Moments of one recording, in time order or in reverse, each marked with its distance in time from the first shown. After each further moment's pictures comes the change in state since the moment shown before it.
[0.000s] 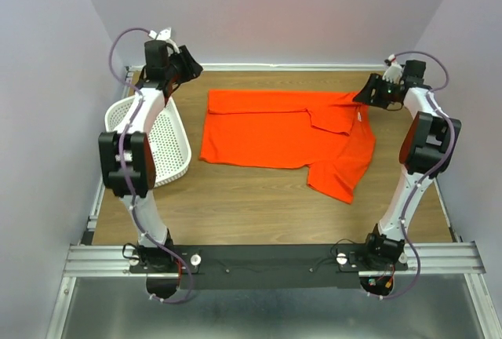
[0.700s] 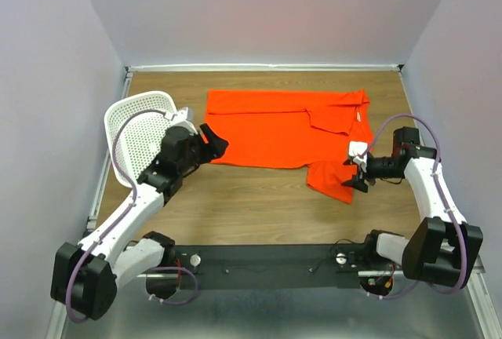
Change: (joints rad) left arm -0.333 -0.969 -0.991 0.059 -0.226 -0.233; right arm 0.066 -1.042 -0.950 -0.578 -0.290 -1.577
